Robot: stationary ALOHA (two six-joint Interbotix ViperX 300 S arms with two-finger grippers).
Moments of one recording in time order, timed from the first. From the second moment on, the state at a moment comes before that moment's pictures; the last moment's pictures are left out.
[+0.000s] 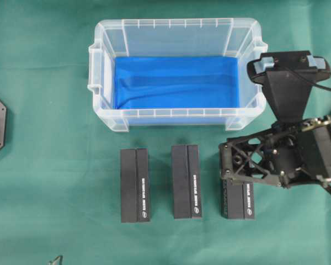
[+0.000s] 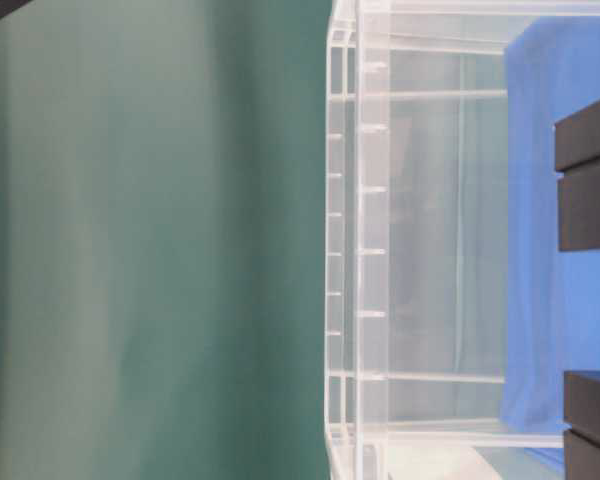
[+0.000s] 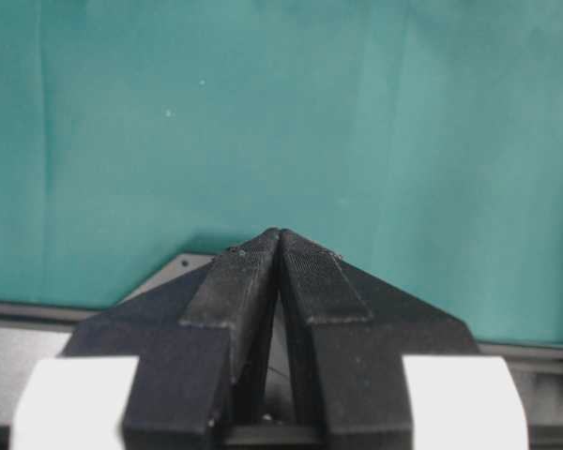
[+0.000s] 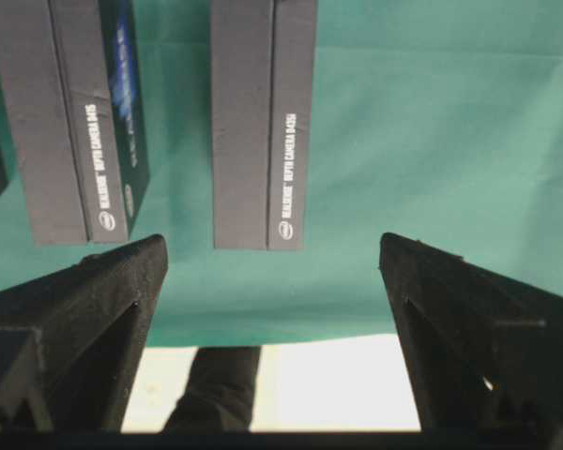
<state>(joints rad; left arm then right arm) -0.08 -0.80 0.47 0.04 1.49 -0.20 0.30 -0.04 -0.11 -0.07 1.70 1.98</state>
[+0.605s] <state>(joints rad) -0.08 -0.80 0.47 0.04 1.49 -0.20 0.34 -0.30 0.17 -0.07 1.65 2.03</state>
